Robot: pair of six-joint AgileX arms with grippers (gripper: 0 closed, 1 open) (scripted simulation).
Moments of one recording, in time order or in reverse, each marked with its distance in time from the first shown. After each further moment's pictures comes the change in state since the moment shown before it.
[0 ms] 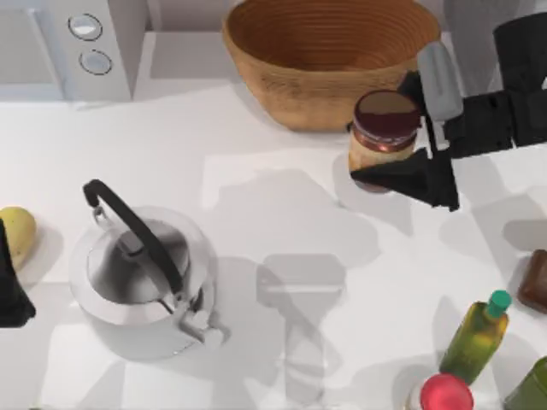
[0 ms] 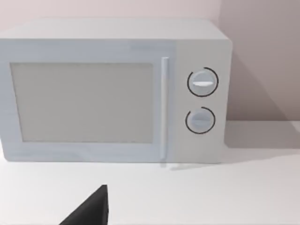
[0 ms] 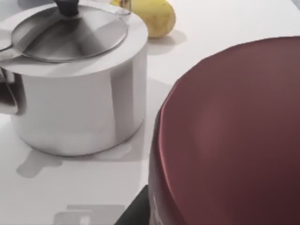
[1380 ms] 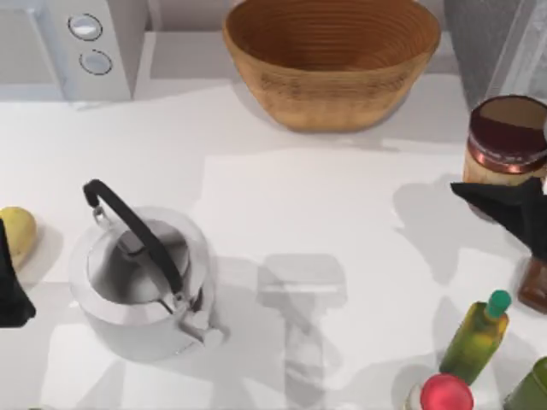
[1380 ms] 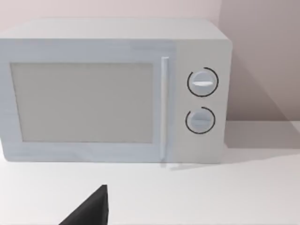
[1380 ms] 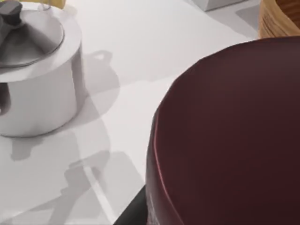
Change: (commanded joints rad) left arm 0.000 0.000 0.000 0.000 0.000 0.000; right arm -0.061 -0.842 -0.489 -0.051 0.430 0.368
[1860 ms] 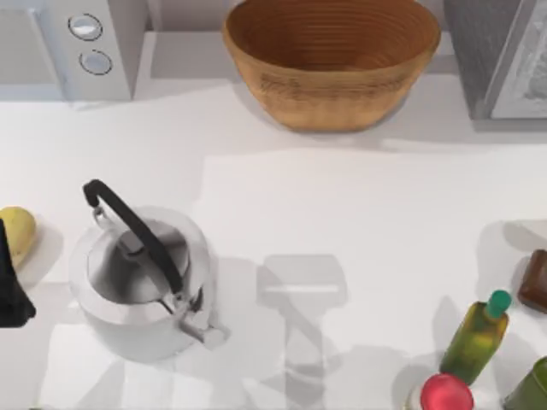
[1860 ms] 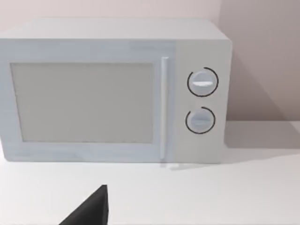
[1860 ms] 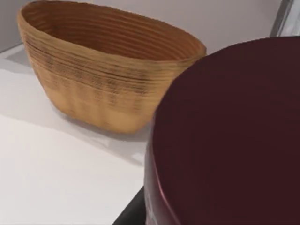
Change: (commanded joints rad) left arm 0.000 0.000 0.000 0.000 0.000 0.000; right arm -0.077 -0.784 -0.482 0.152 0.488 0.337
